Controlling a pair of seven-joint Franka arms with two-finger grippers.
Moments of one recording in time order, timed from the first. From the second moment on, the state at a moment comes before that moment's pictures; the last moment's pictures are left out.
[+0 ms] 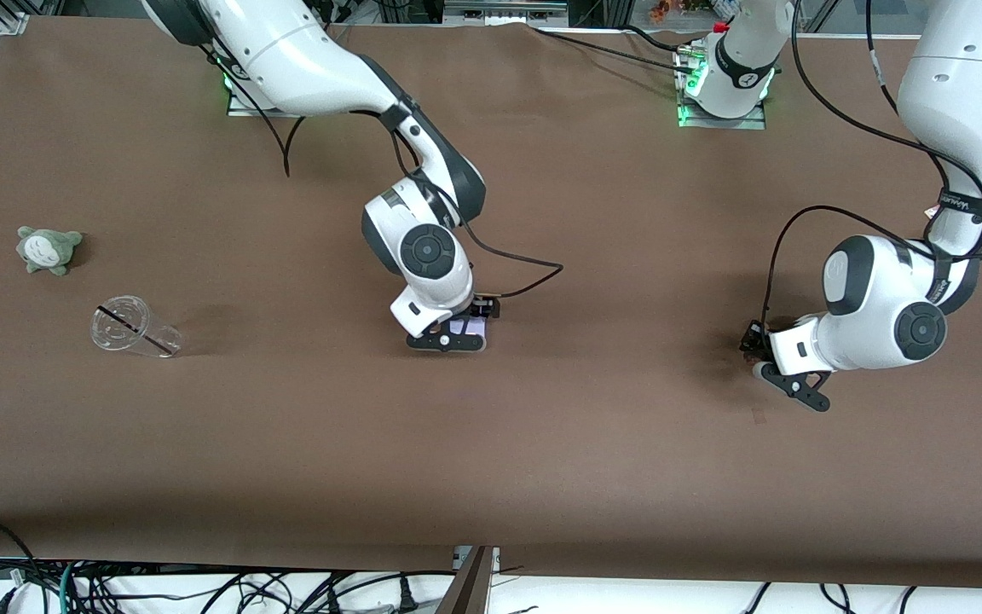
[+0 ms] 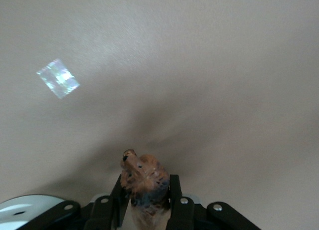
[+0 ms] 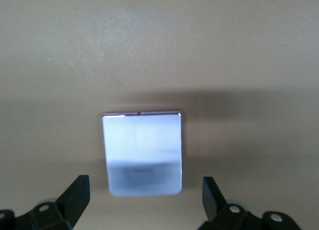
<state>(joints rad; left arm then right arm) 0.28 0.64 -0.34 -1.72 0.07 2.15 0.44 0.64 0.87 0.04 -1.32 0.04 2.17 0.67</state>
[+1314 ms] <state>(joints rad) 0.25 0.49 -0.38 -1.69 0.07 1.95 0.30 0.64 0.92 0.03 -1.29 0.03 2.29 0.60</state>
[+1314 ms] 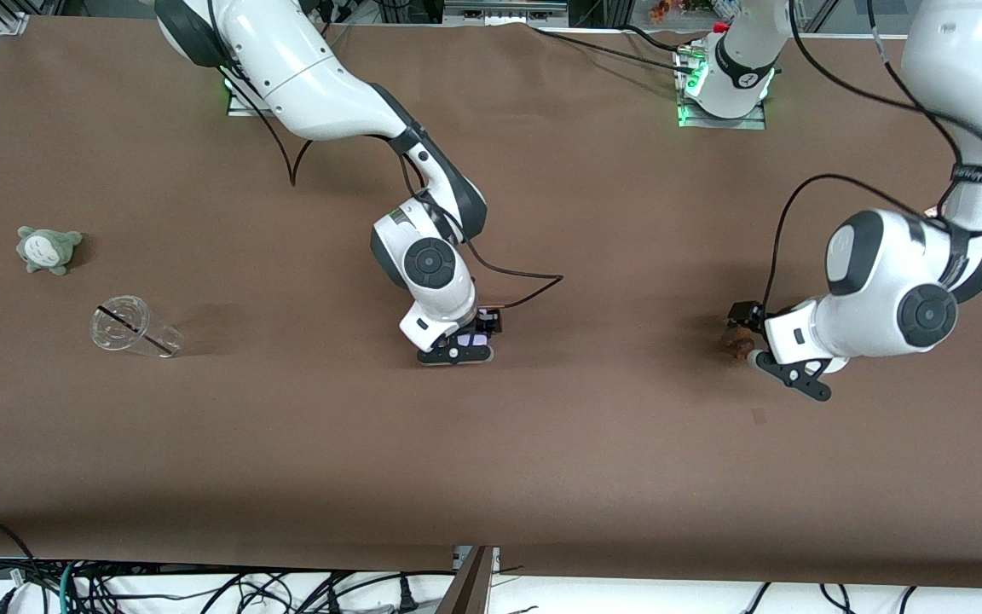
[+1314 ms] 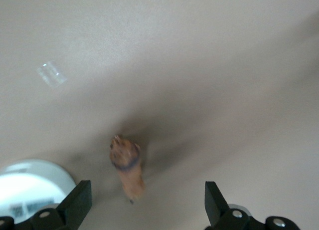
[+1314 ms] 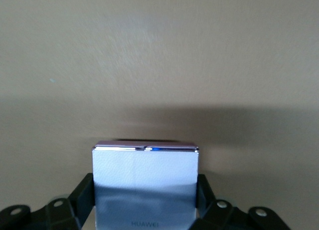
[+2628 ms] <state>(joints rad) 0.01 -0.04 0.00 -1.70 0.04 1.68 0.09 0.60 0.32 -0.51 -1.45 0.11 1.59 0.05</state>
